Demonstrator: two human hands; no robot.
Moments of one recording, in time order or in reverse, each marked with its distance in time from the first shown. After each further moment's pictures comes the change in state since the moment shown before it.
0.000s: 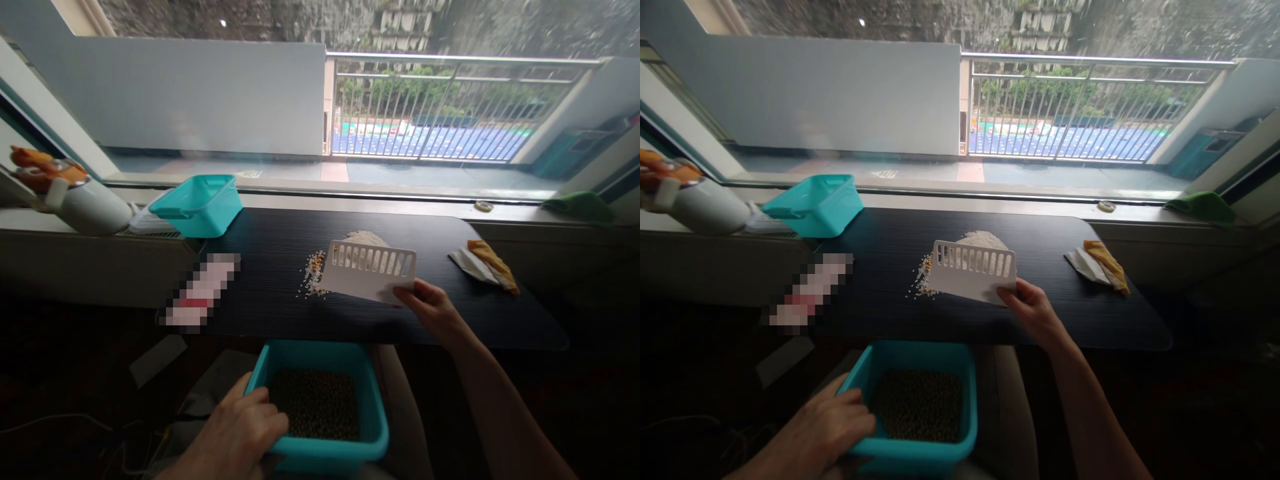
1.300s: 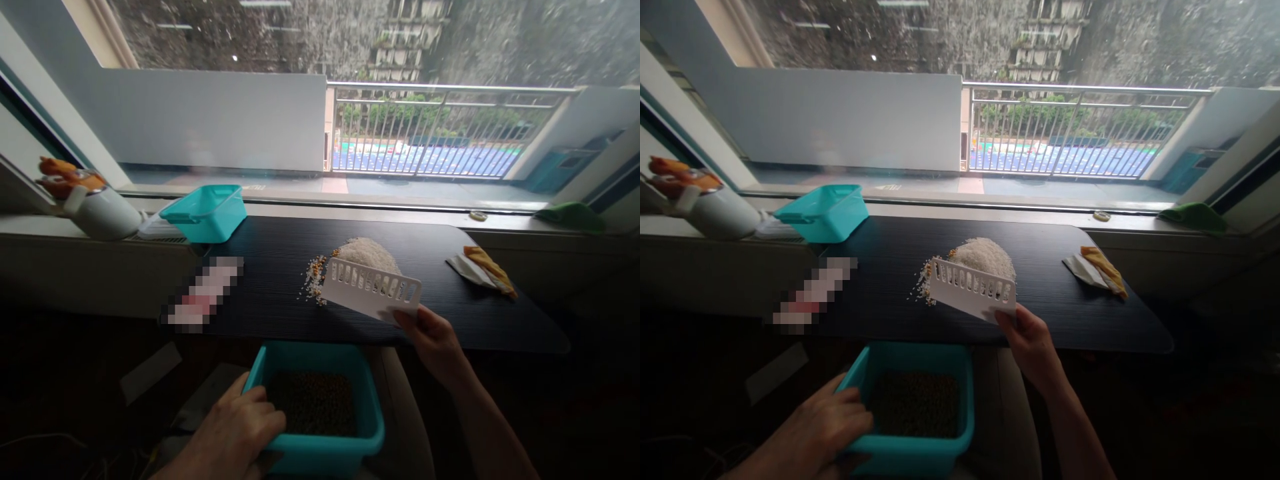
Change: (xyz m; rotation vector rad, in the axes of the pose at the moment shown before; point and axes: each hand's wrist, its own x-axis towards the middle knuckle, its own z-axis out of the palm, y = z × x) left_hand 0.003 -0.010 0.022 0.042 0.067 -0.010; right_hand -0.037 0.038 0.006 -0.158 0.055 -0.179
